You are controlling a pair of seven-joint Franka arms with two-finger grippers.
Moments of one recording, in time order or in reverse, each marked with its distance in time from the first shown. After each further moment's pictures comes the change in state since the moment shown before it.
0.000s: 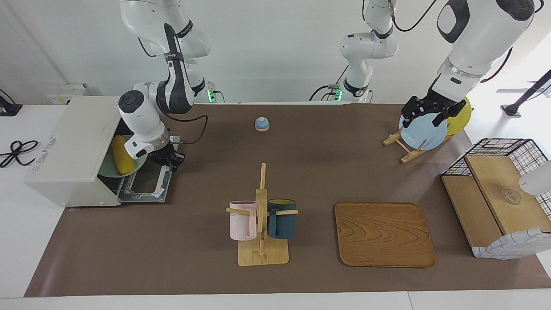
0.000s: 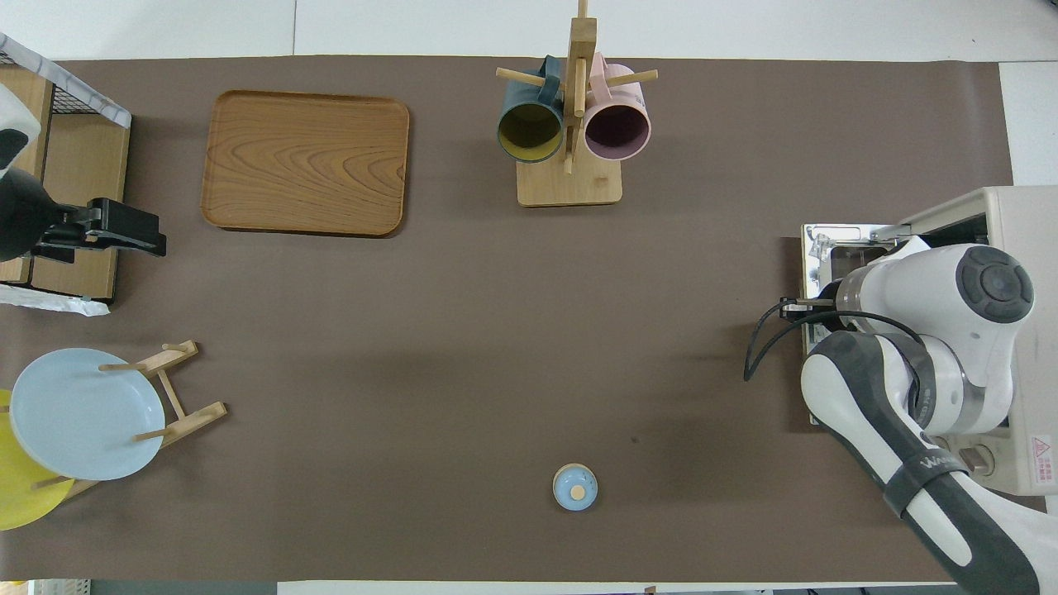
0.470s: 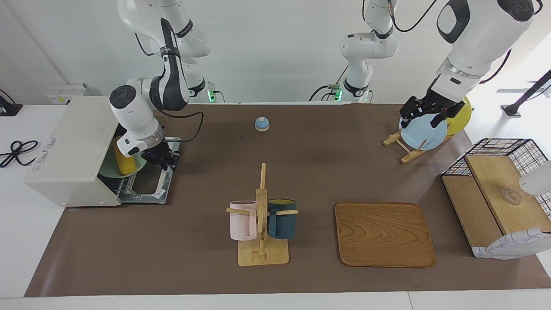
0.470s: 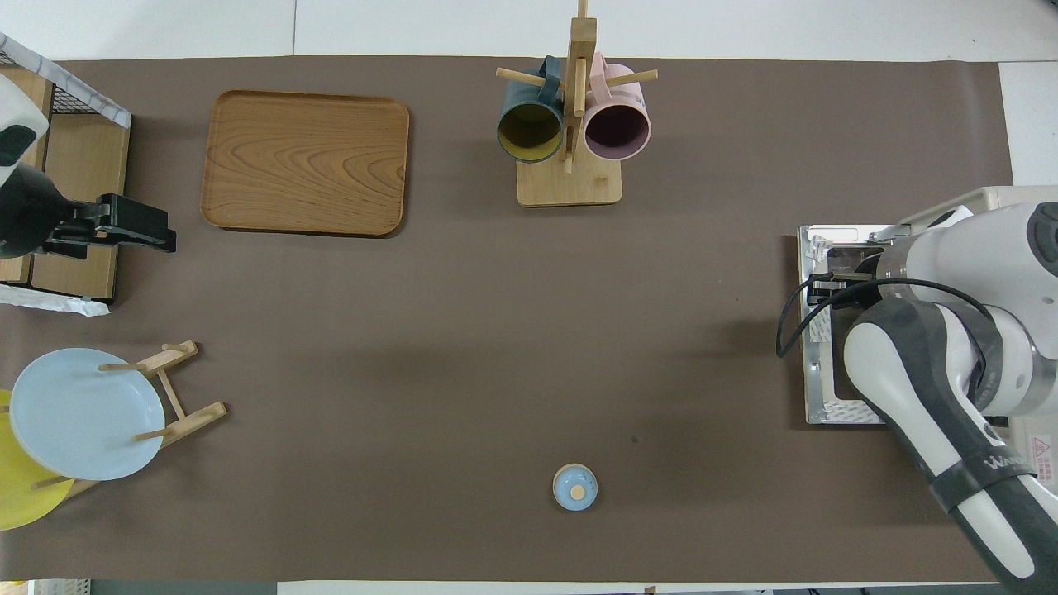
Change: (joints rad) left arm -0.001 0.011 0.000 -0.002 -0.018 0.014 0.000; right arm -0.011 -0.036 -0.018 0.111 0.000 -0.161 -0.002
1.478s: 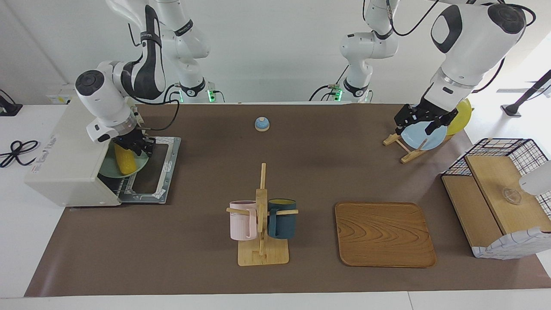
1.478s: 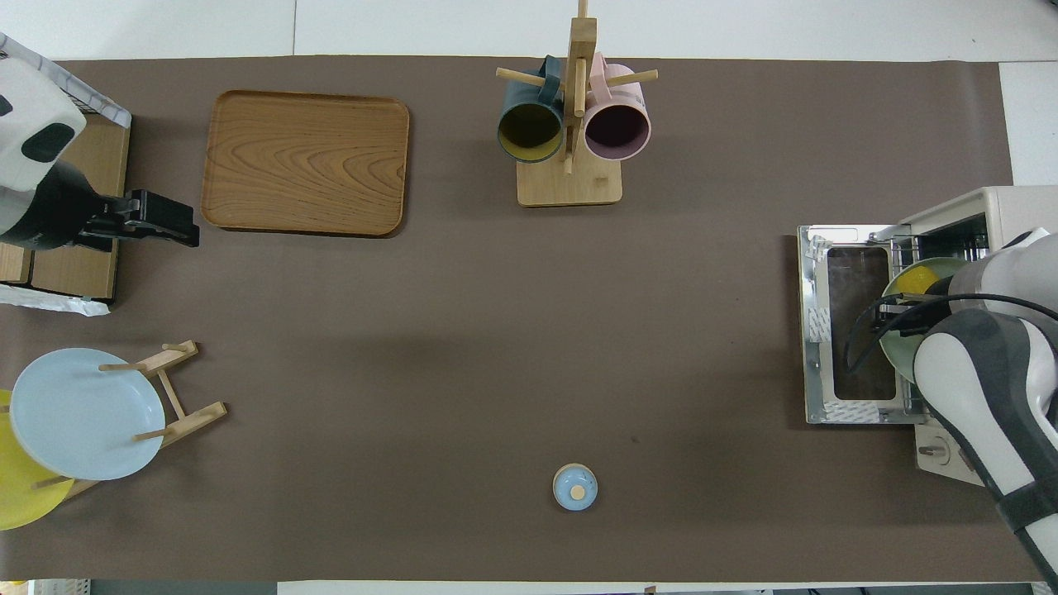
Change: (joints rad) left arm -0.026 0.022 -0.001 -0.007 -0.002 0.034 0.000; right arm -0.114 -0.061 -0.004 -0.044 -0.084 -0.075 -0.047
